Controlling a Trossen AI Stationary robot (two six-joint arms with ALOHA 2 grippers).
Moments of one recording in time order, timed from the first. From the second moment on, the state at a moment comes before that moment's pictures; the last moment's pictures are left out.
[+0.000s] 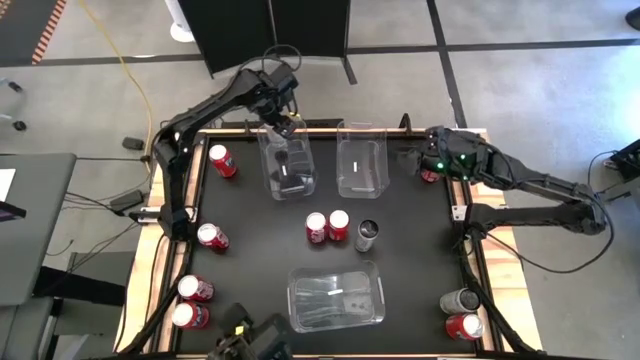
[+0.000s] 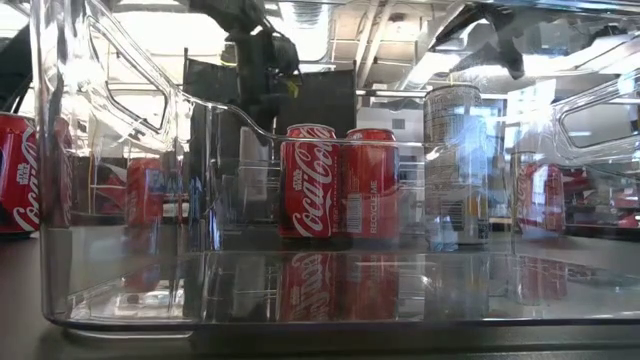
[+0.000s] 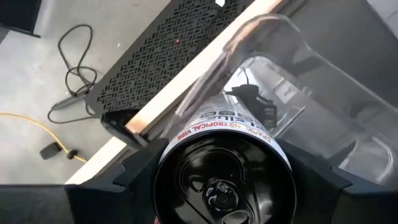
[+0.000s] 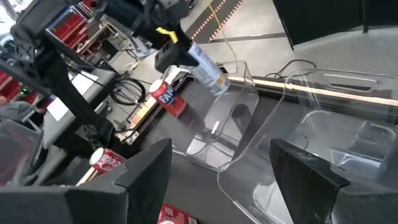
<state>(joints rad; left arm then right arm) 0.73 1.96 1.98 -1.25 -0.24 -0.05 -0.33 0.79 0.84 -0.38 0.18 0.70</state>
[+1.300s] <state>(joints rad) 0.73 1.78 1.78 -1.03 -0.23 0.01 -0.41 0.79 0.84 -0.34 0.46 0.60</state>
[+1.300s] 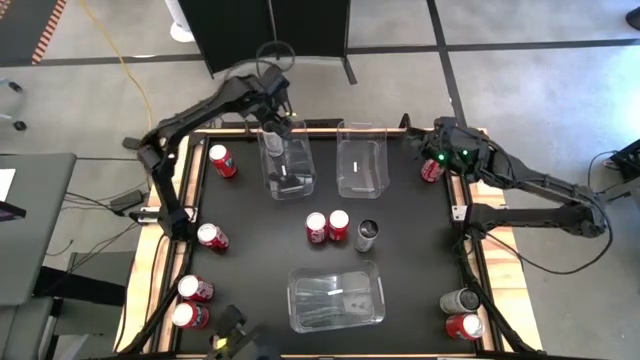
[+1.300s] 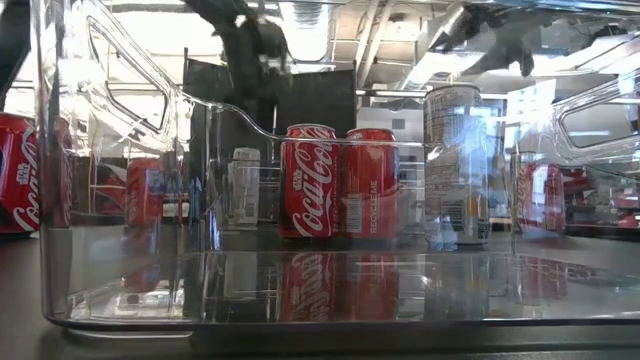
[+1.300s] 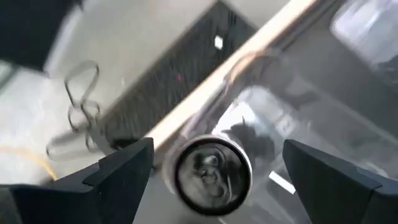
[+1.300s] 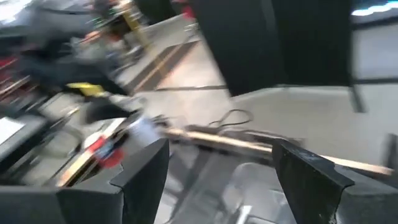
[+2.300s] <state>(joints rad) 0.66 1.51 1.78 -1.02 -0.20 0.08 -0.95 1.13 1.12 -1.09 0.27 0.67</state>
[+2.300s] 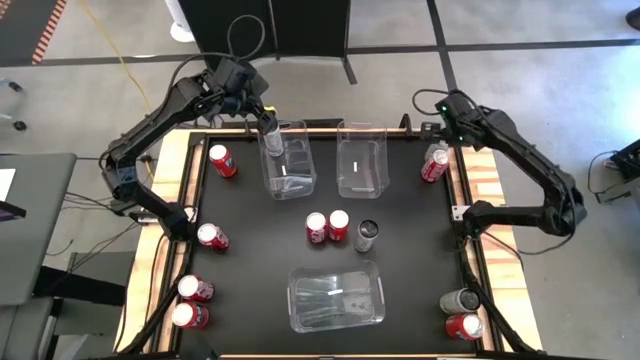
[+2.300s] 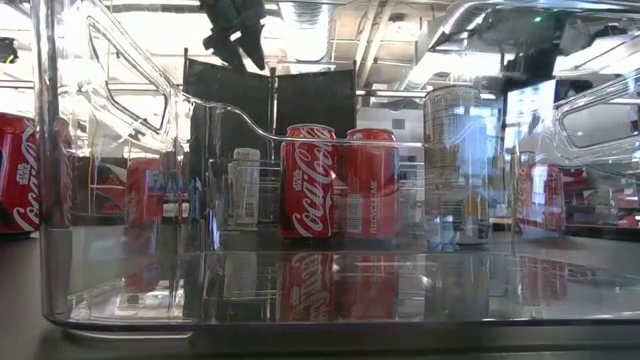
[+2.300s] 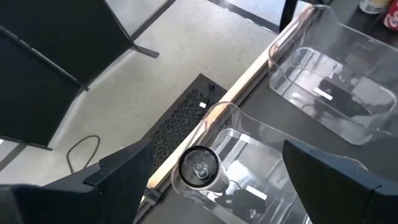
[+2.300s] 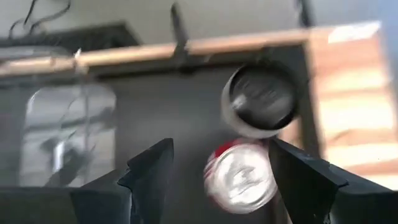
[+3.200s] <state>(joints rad) 0.66 1.51 1.78 -1.00 -0.19 0.18 -0.94 1.62 1.66 -1.57 0.35 0.74</state>
